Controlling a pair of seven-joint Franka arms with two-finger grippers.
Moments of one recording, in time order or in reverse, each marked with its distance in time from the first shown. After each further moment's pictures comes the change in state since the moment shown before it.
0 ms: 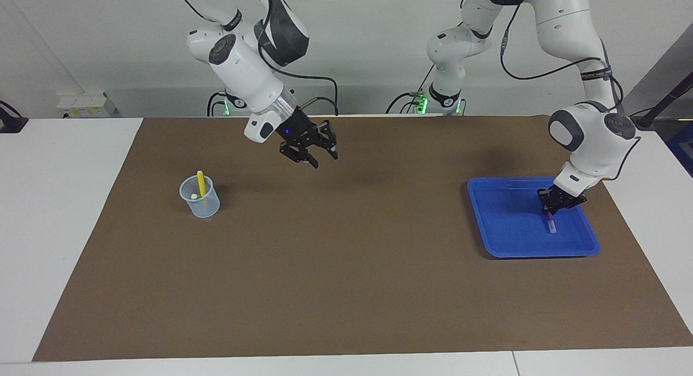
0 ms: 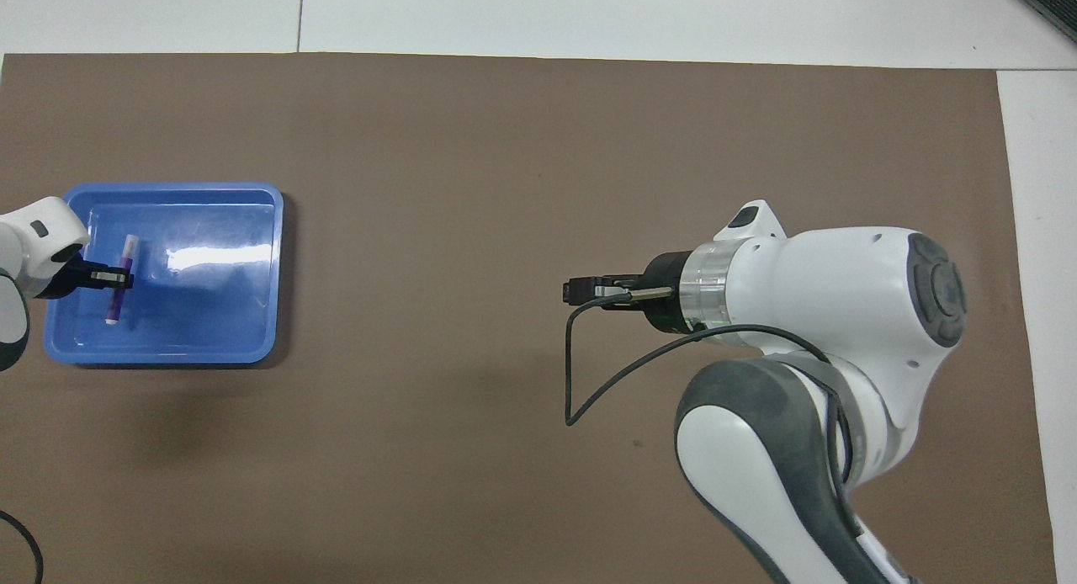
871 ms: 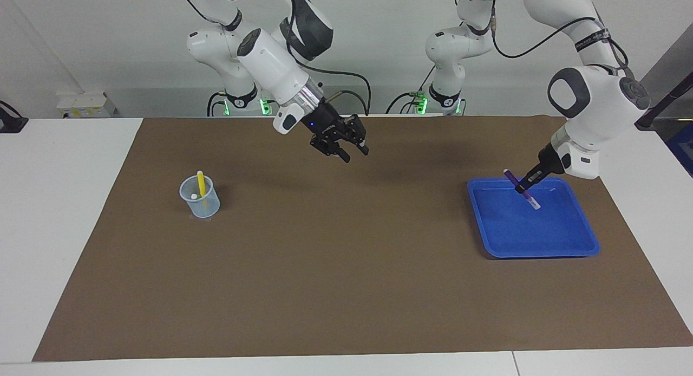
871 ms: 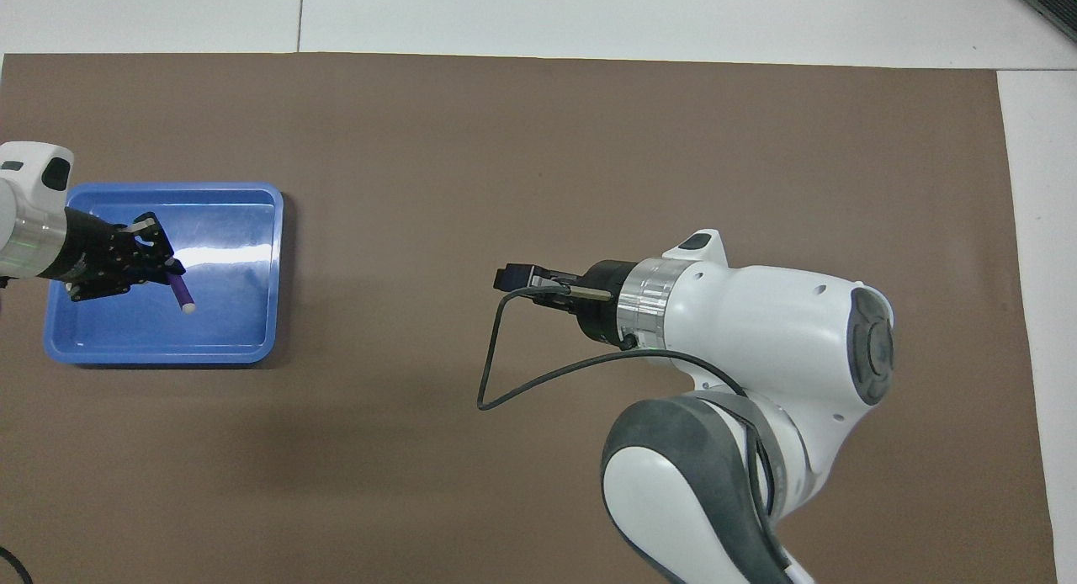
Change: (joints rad) left arm -0.169 -0.181 -0.018 0.088 -0.229 -0.375 -0.889; right arm 0.132 0.028 0.000 0.000 0.193 0.244 0.165
